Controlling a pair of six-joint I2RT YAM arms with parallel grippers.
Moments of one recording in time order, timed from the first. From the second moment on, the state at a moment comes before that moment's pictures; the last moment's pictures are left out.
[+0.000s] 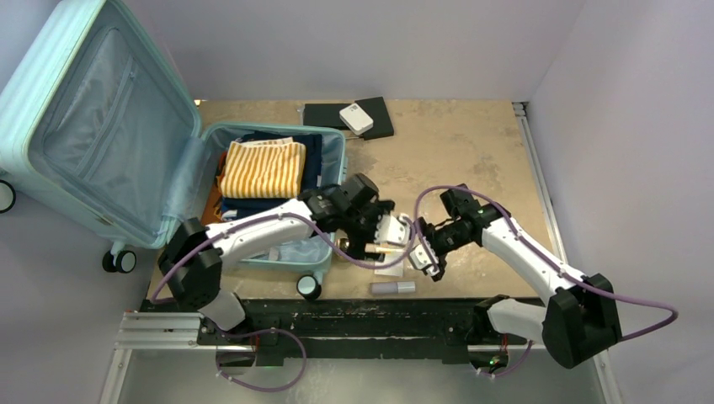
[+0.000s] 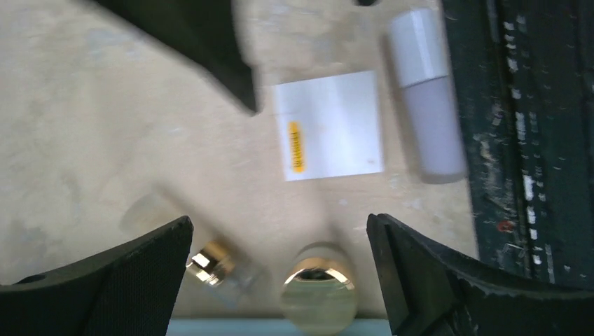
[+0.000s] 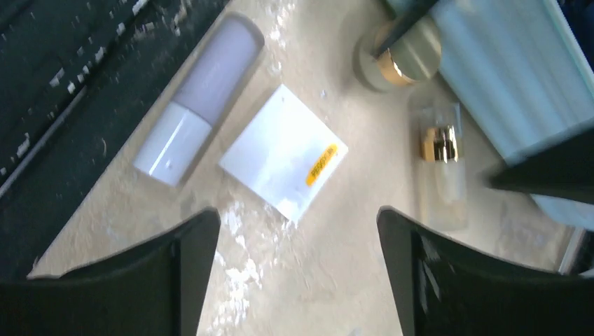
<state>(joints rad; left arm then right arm) -0.97 1.60 1.18 -0.55 0.38 0.79 0.40 1.18 0.76 -0.89 -0.86 -1.83</state>
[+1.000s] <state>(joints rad) -0.25 0.99 1.12 -0.43 0.07 0.58 0.79 1.21 0.83 -0.70 -0.74 -1.15</state>
